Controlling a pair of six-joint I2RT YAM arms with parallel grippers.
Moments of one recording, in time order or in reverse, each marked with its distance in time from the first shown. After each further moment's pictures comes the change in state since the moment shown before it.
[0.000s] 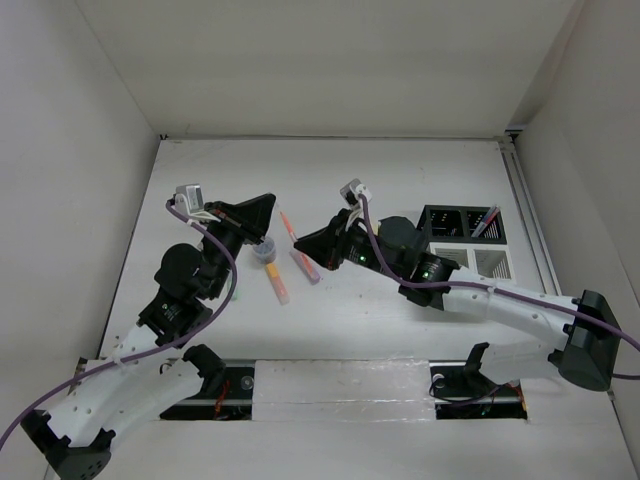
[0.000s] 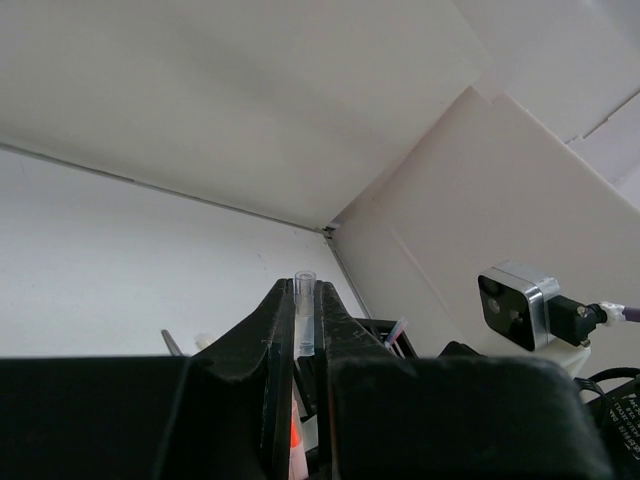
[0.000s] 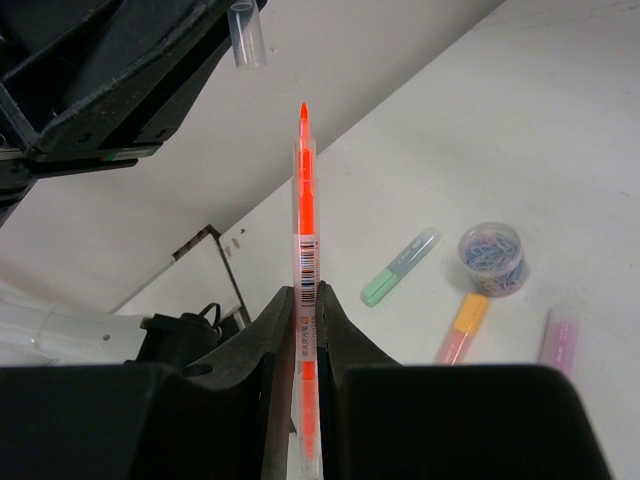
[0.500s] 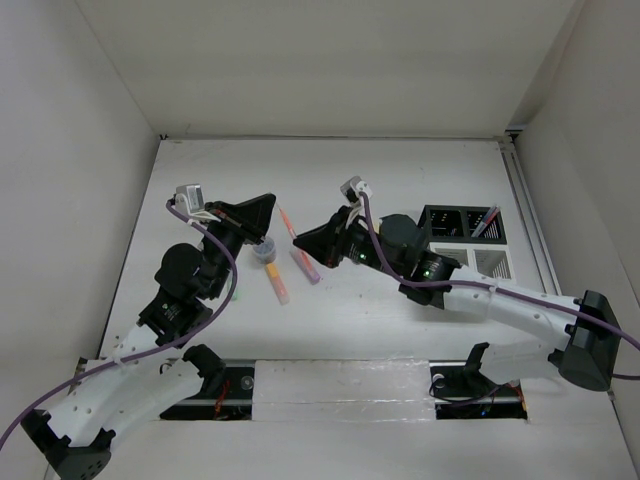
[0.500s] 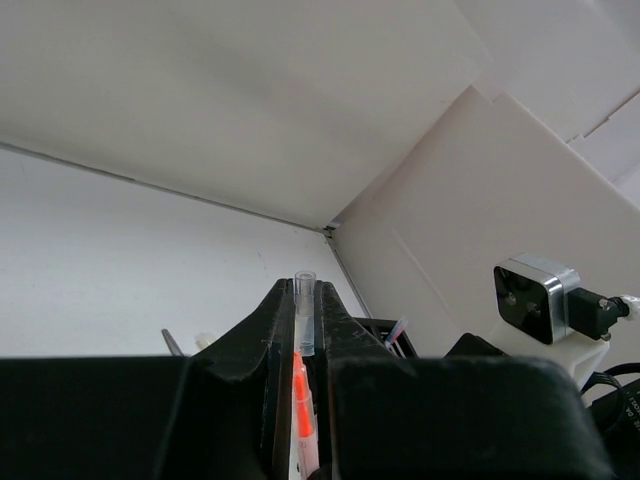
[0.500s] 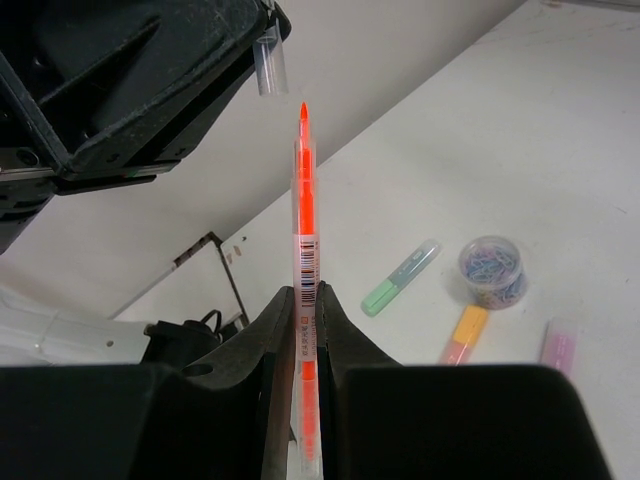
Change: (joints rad) left arm 0.000 0.002 0.000 0.000 0.000 0.000; right arm 0.000 0.000 0.020 -0.007 0.000 -0.015
